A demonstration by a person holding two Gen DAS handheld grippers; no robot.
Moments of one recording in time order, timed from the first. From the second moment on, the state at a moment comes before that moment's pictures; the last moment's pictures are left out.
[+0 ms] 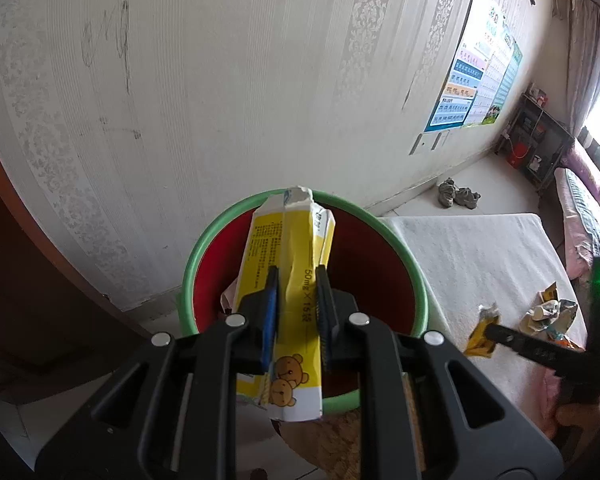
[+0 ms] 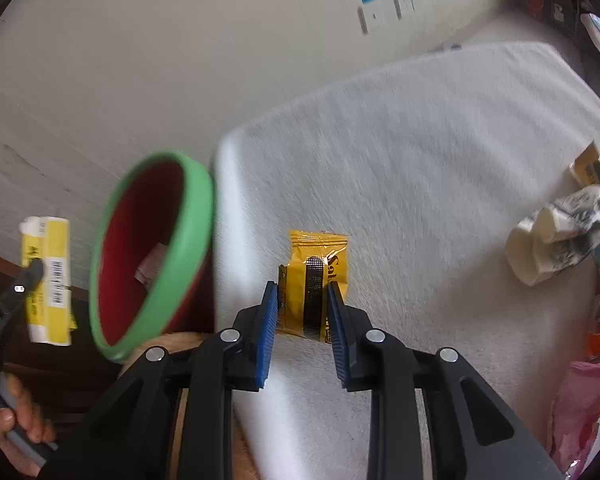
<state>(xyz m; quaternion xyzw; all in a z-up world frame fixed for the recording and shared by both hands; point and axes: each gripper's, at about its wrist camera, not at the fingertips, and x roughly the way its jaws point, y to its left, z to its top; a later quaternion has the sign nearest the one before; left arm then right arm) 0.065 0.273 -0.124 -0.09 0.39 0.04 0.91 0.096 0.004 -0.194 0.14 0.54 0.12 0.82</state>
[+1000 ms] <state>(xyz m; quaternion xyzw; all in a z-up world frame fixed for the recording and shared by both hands) 0.064 0.277 -0.140 -0.06 0.41 0.08 0.91 0.104 0.087 -0.095 0.15 0.45 0.28 0.83</state>
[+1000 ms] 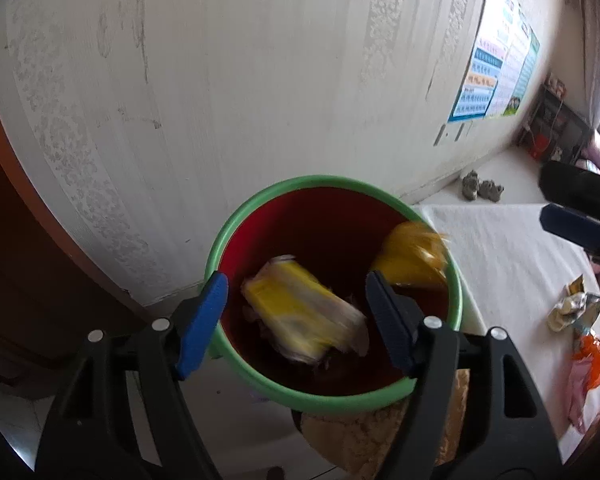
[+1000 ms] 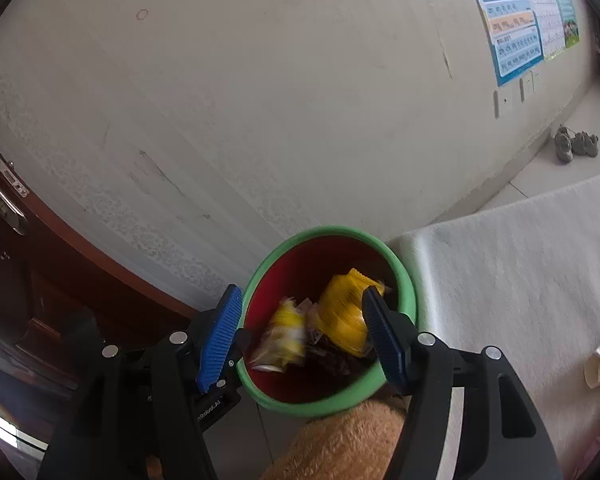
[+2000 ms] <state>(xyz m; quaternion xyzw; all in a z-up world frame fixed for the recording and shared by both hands) 0.074 0.065 -0.146 0.04 0.43 -0.13 0.89 0.010 -0.213 -0.193 0.13 0.56 0.03 0.82</state>
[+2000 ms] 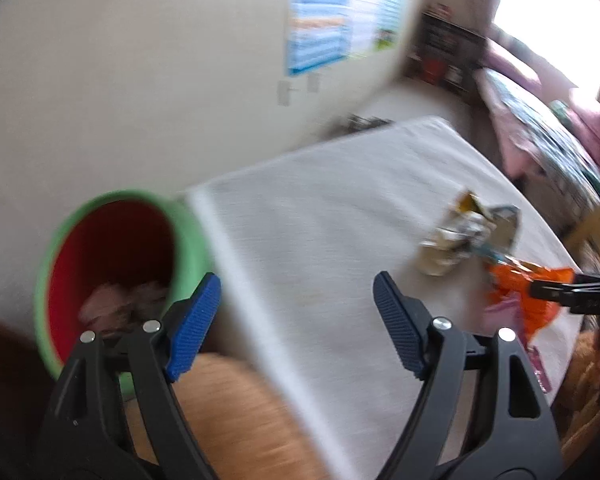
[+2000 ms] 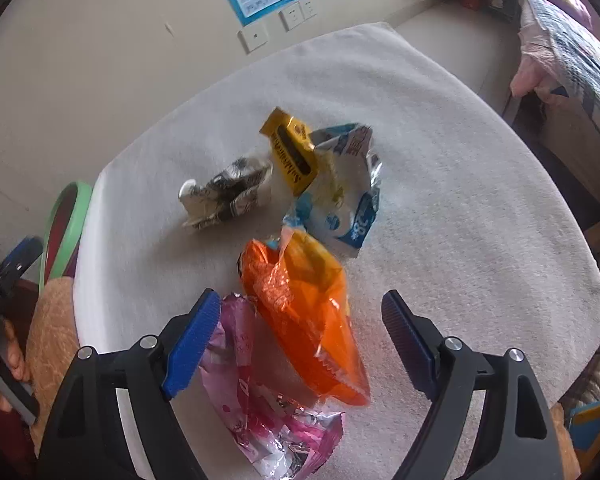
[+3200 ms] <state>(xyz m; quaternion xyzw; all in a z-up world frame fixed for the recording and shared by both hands) 0.098 -0.024 -0.166 0.06 0.46 -0.20 0.87 0.015 -0.233 -0.199 0.20 0.54 0.00 0.82</state>
